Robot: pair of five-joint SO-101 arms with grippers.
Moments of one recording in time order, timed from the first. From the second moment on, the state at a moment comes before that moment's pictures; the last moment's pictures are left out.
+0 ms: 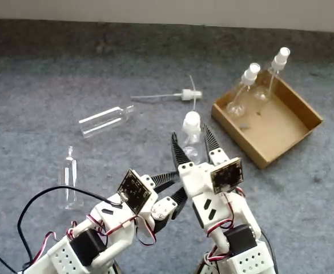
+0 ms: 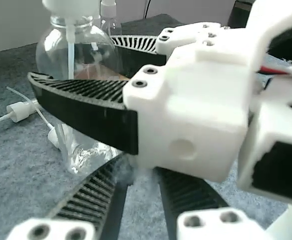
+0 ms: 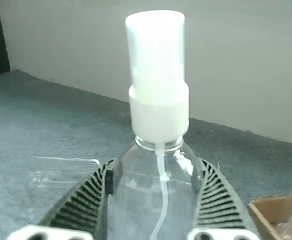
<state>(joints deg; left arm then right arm) 46.8 -103.8 95.9 30.5 13.1 -26.5 -102.9 95.7 15.8 1.1</state>
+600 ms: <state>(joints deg) 46.8 -103.8 95.9 30.5 13.1 -27.1 -102.9 85.7 15.9 -6.1</state>
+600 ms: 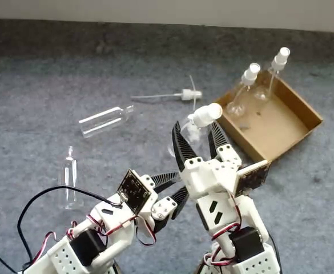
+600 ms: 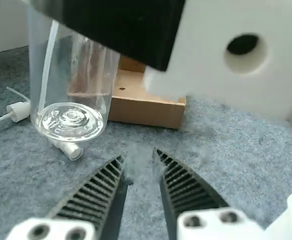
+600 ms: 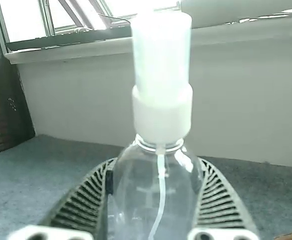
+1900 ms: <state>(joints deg) 30.1 -103.8 95.9 24.5 13.1 -25.3 -103.0 77.9 32.3 -6.3</state>
